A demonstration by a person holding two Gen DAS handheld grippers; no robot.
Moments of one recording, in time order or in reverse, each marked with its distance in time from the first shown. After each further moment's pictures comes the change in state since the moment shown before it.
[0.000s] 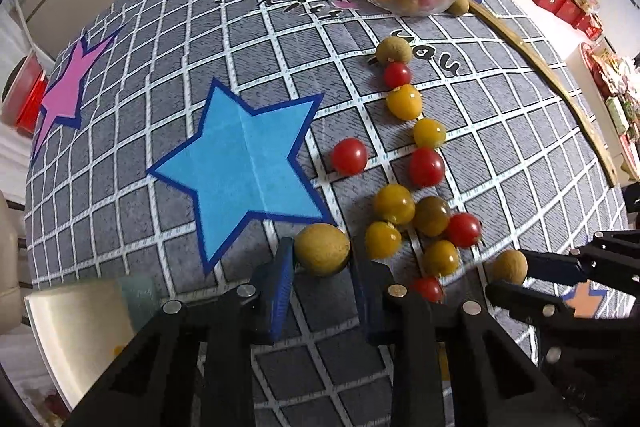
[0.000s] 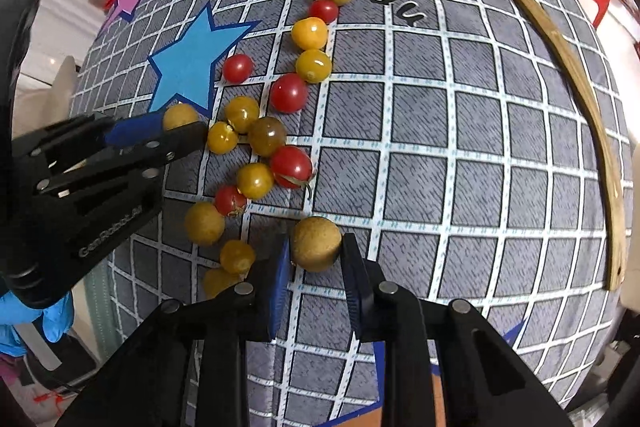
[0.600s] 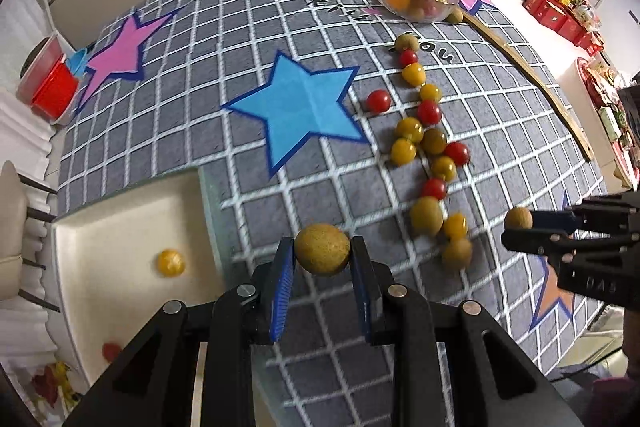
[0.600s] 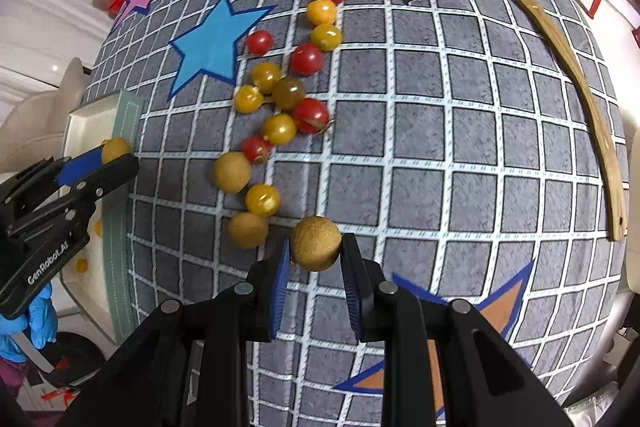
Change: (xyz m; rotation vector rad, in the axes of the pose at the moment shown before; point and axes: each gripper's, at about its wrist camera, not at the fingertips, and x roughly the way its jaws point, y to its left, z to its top) left arm -0.057 0.037 -0.067 -0.047 -0.050 0.007; right arm -0.018 0.019 -0.038 0.023 -0.003 0.021
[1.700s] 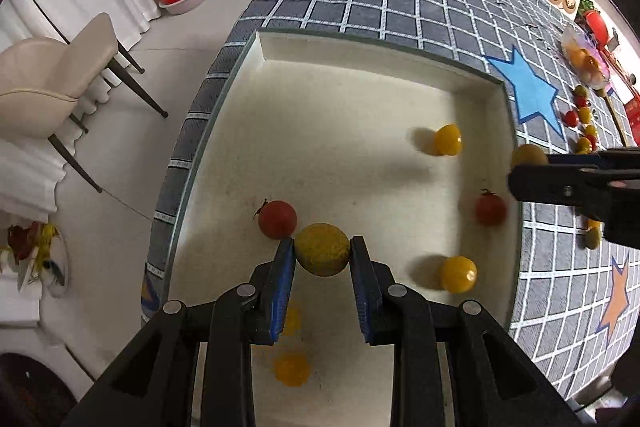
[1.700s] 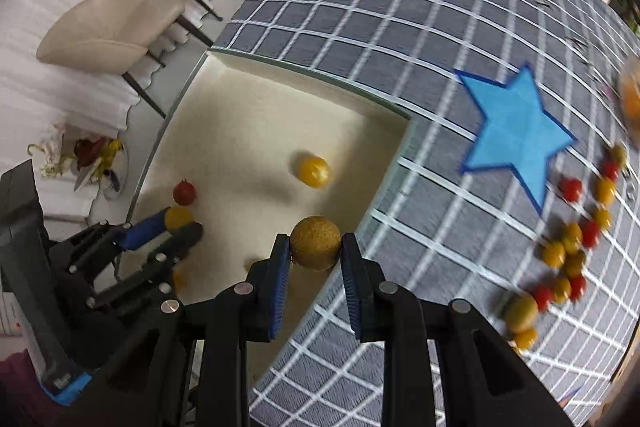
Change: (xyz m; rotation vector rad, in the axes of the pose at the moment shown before) left arm -0.006 0.158 -0.117 -0.444 0.025 0.168; right arm 0.038 0.233 0.039 -0.413 0.074 0.111
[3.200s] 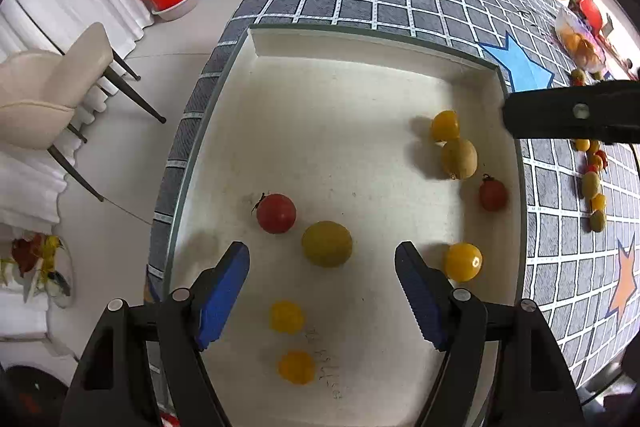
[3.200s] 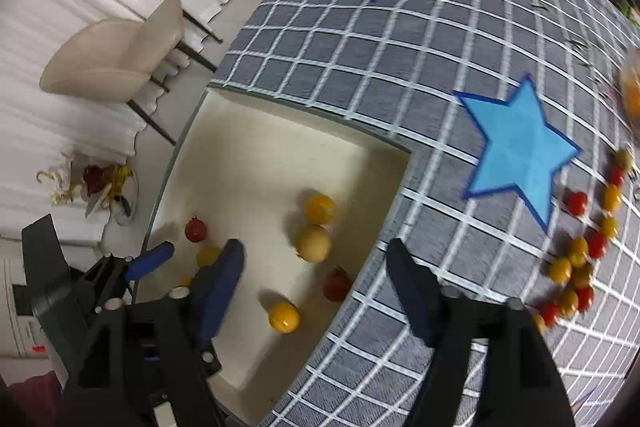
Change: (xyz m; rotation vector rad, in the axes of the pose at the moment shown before) left arm -0.004 -0.004 -0.005 0.053 -0.001 0.008; right arm -0.021 -0.019 0.010 0.086 -0.072 0.053
